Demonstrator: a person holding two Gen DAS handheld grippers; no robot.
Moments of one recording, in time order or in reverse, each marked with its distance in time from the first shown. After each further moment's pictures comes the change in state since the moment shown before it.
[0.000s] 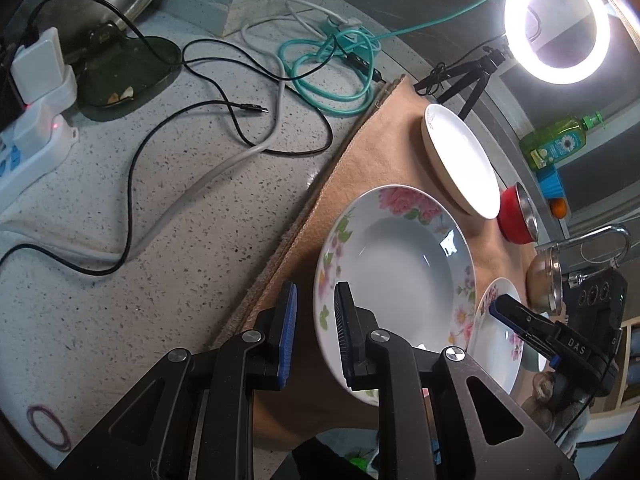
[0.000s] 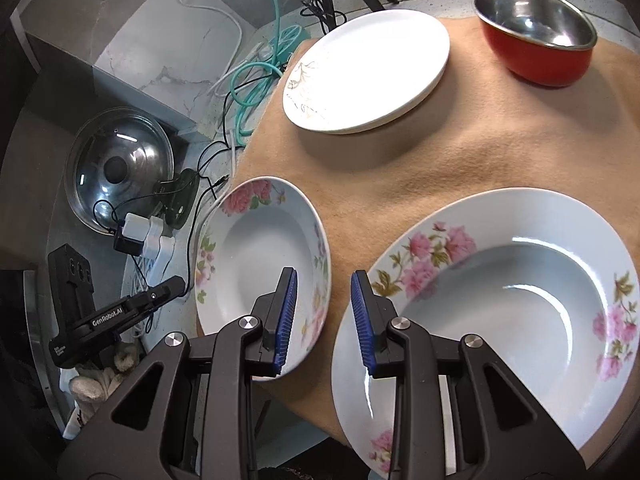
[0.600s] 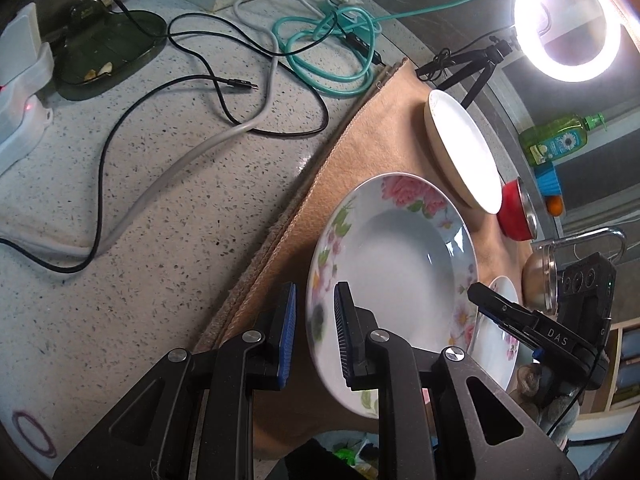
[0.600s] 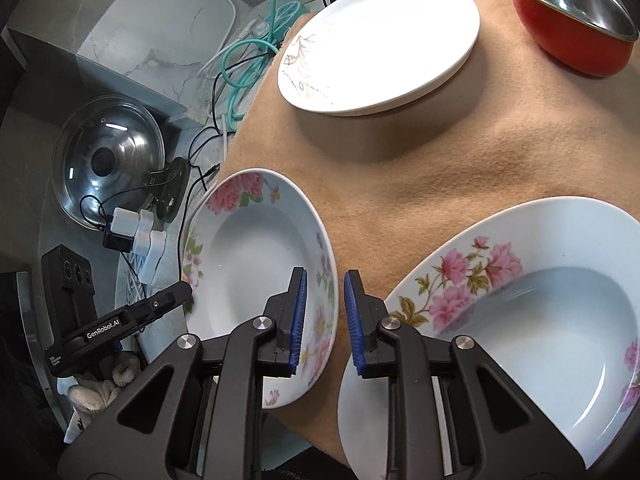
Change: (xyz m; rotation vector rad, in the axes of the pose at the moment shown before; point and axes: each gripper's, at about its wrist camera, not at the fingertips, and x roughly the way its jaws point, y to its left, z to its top) left arm 0.021 0.001 0.002 -0.019 0.056 -0.045; right arm 0.035 0.003 0.009 -0.005 0.058 -0.009
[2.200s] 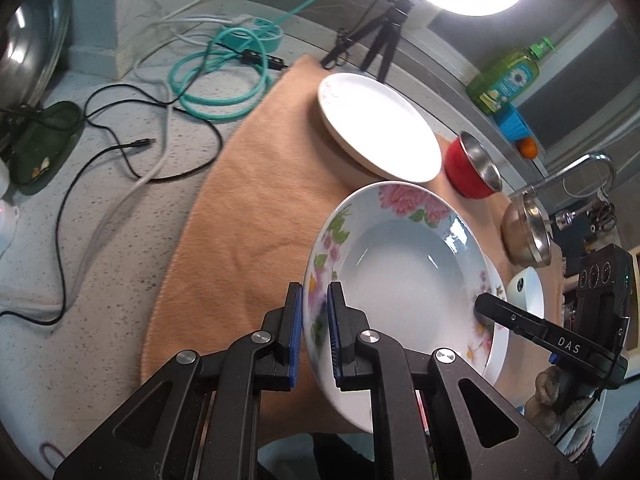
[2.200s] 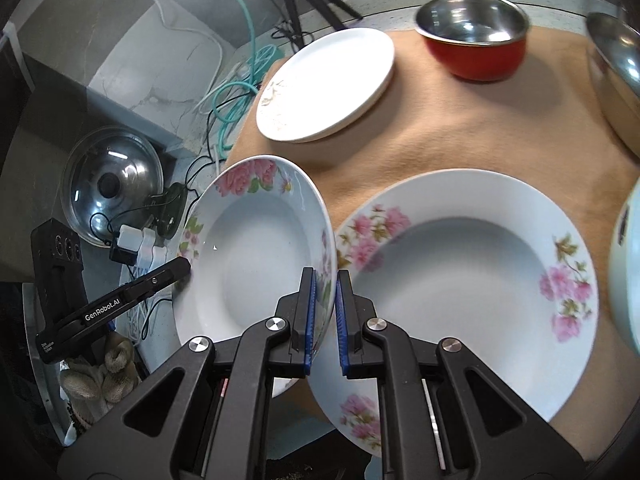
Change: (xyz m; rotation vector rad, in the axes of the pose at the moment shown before) left arm -0.004 -0.089 -0.010 0.272 -0.019 0.006; right arm -0.074 -0.029 -0.039 0.066 -0.131 -0.042
